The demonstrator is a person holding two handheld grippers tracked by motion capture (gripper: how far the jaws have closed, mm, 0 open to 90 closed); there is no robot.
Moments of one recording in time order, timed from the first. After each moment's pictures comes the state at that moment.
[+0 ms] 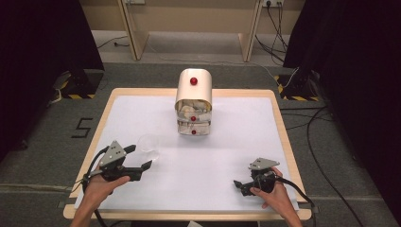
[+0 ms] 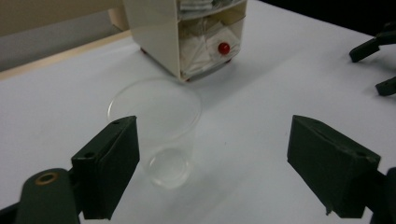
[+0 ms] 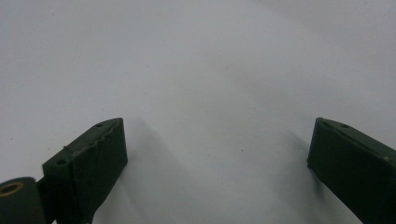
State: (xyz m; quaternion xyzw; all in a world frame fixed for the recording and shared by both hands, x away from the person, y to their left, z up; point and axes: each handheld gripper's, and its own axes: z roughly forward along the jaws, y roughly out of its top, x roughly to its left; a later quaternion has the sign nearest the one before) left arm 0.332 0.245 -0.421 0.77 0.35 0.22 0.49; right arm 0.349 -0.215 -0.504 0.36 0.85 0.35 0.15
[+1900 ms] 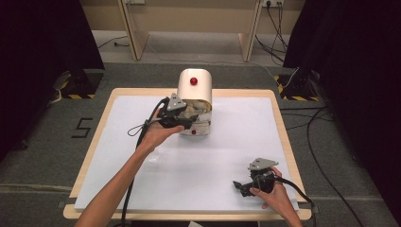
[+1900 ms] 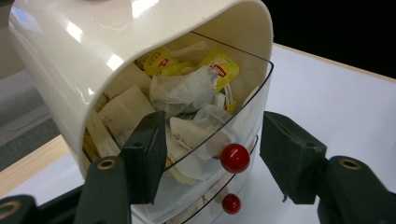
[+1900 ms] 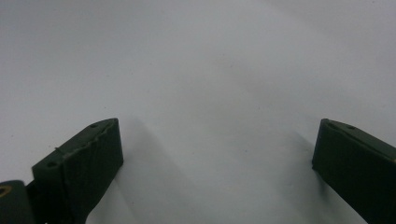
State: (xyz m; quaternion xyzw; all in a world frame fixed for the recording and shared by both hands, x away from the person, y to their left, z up) left arm 0.466 0.116 -0.376 0.80 0.31 0.24 0.46; right arm 0.349 -0.213 -0.505 0.35 0.86 0.35 0.15
